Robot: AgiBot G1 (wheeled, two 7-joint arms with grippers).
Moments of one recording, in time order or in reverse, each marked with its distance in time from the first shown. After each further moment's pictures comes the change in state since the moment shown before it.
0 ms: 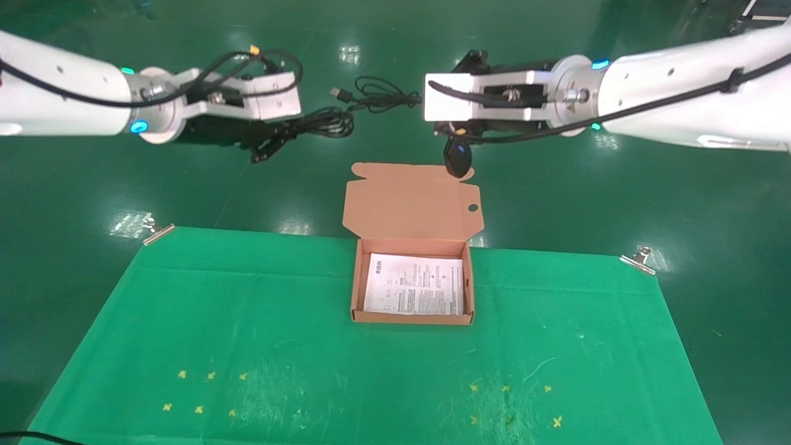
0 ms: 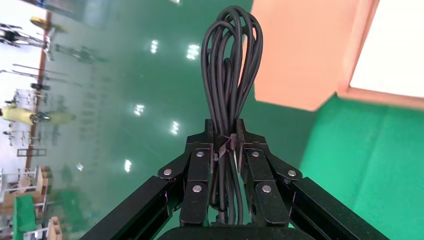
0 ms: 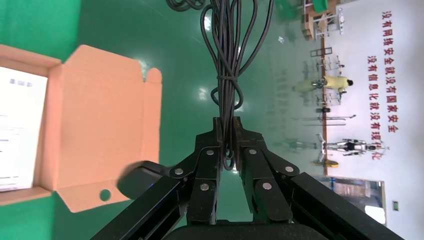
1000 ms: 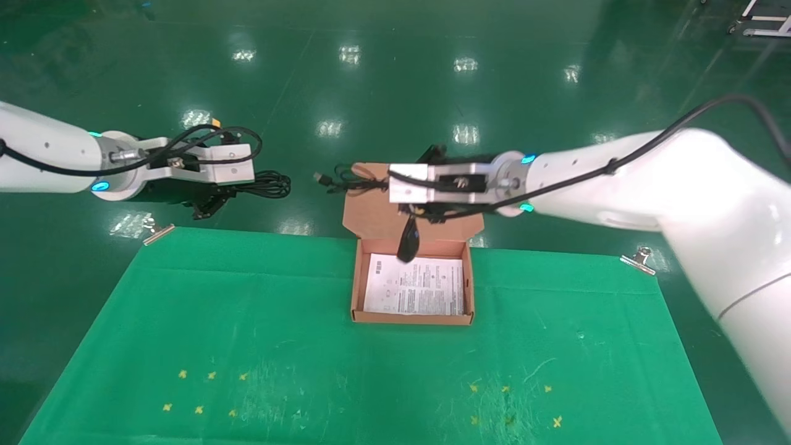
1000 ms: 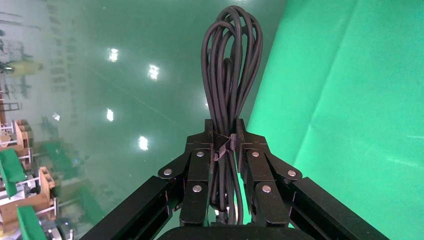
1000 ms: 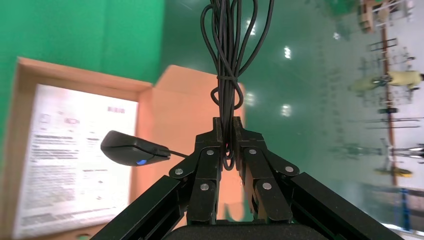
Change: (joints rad) left arm 0.073 -0.096 0.078 -0.146 0.199 0.085 -0.204; right arm -0.110 -0.151 -0.012 -0.266 0.100 0.024 -0.141
